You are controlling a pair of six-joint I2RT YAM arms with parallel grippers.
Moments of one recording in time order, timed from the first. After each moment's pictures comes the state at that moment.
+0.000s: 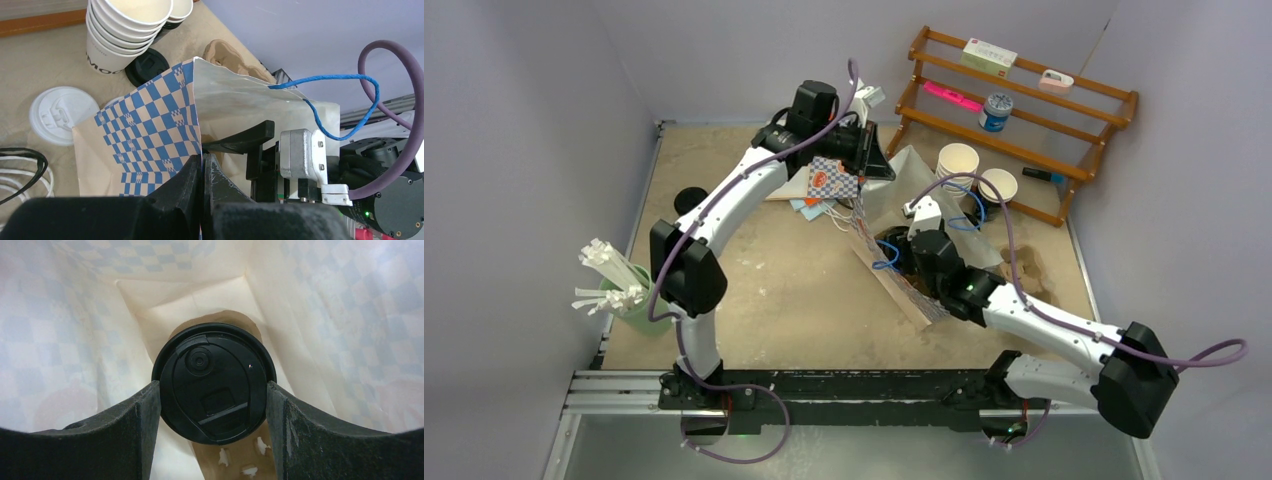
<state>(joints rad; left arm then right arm) -0.55 1.91 1.92 -0.50 0.80 -0.32 0.82 1.09 0.66 -0.06 0.45 0.26</state>
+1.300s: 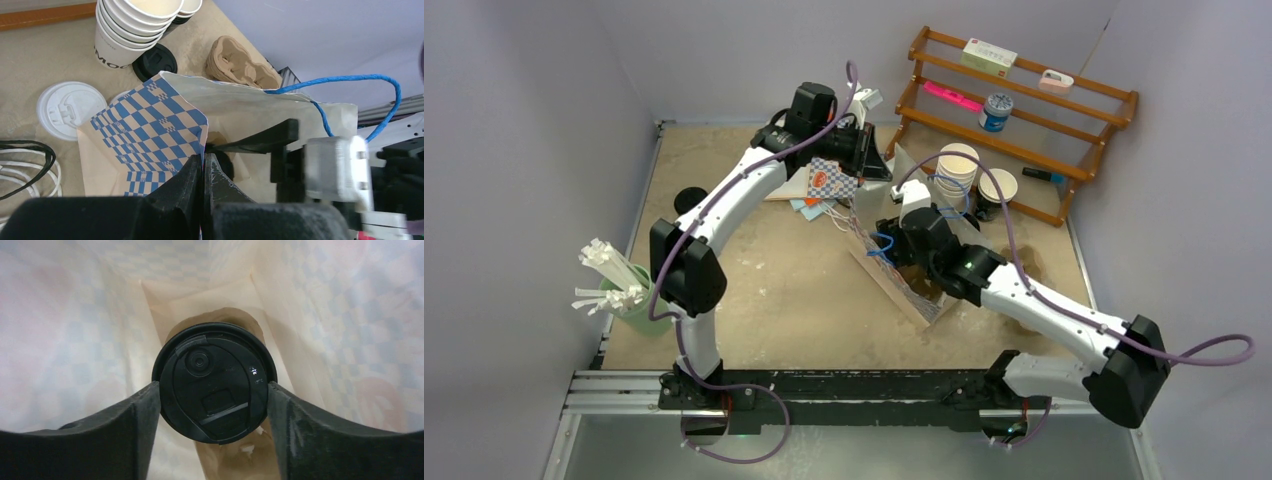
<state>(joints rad) -0.54 1.91 1.90 -0.51 0.79 -0.30 0.81 1.19 0.88 -0.33 0.38 0.26</state>
